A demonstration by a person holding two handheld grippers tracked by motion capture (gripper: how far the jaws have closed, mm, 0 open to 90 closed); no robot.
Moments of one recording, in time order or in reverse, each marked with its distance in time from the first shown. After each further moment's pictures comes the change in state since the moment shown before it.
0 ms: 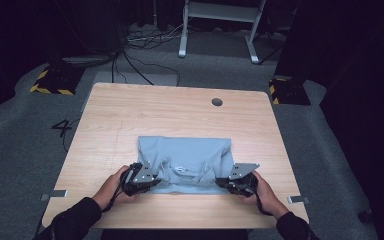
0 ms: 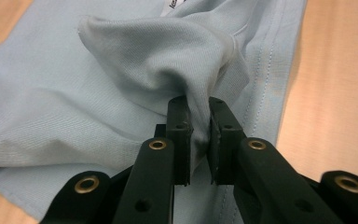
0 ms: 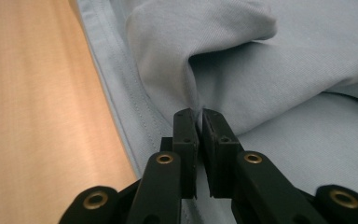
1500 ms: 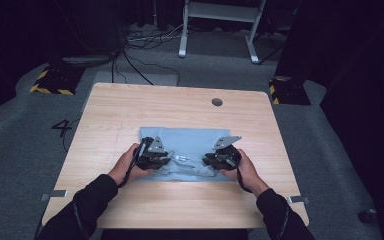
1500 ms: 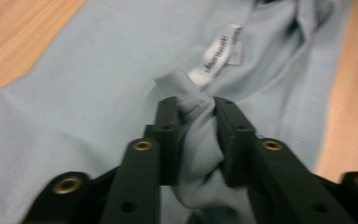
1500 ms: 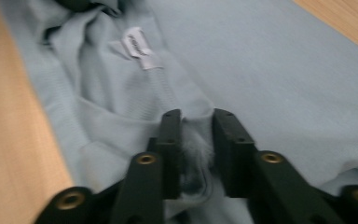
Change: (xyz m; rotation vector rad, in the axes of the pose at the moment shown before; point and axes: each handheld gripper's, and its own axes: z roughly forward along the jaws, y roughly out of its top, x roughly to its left) left arm 0.044 0.041 0.017 -0.003 -0.017 -0.093; right arm -0.037 0.061 0.031 0.006 -0.034 0.142
